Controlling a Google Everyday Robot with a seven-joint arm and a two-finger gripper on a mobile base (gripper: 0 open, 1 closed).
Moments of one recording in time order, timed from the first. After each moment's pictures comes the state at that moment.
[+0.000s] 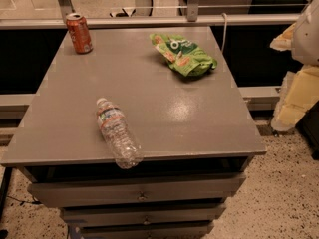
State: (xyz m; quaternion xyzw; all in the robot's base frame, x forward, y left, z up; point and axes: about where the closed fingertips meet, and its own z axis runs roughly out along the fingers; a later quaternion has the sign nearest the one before) arm 0.438 -0.217 0.976 -0.60 0.78 -0.03 0.16
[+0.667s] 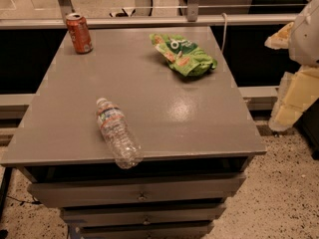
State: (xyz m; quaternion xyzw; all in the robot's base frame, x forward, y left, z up) arm 0.440 -0.208 0.977 -0.62 0.76 -0.03 0.18
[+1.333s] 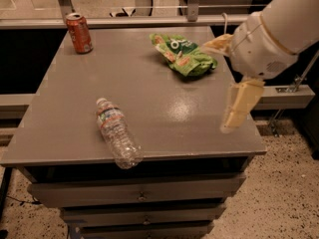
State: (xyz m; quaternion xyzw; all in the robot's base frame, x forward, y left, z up) arm 0.461 -0.116 0.950 -0.74 0.63 0.05 0.25
